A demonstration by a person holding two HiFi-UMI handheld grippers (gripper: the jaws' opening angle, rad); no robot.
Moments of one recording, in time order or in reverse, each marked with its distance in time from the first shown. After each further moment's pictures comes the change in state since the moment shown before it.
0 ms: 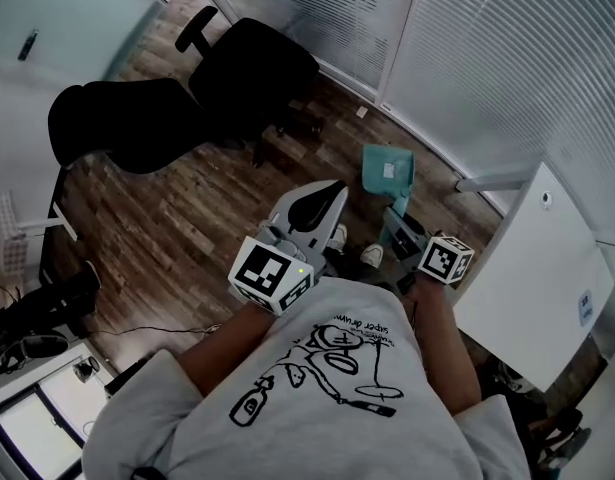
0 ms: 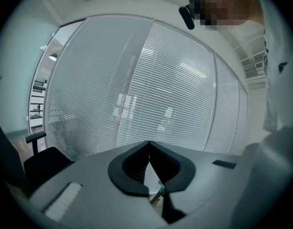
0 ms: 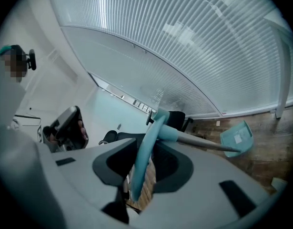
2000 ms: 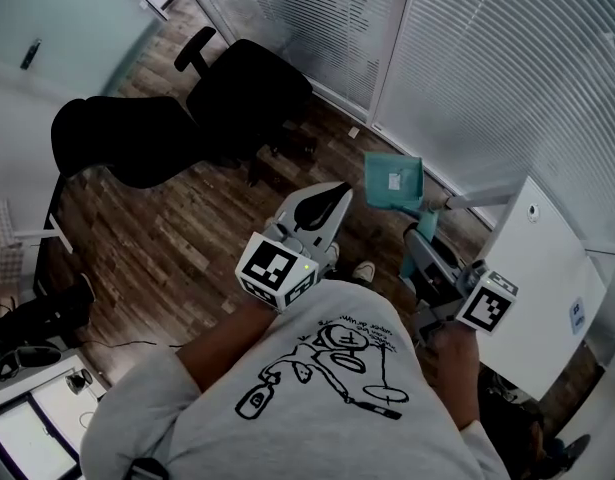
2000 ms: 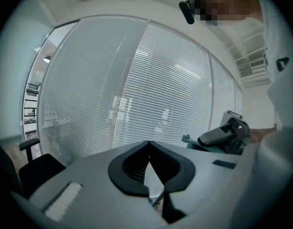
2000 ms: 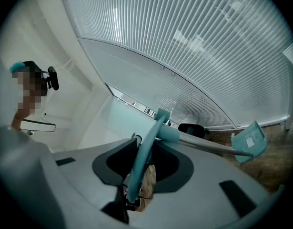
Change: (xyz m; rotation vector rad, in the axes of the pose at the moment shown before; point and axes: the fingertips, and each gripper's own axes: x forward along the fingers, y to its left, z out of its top) left arm 0.026 -0.009 0.019 0.041 -0.022 -0.047; right arm -0.078 0.157 0.101 -0.044 -0.086 0.117
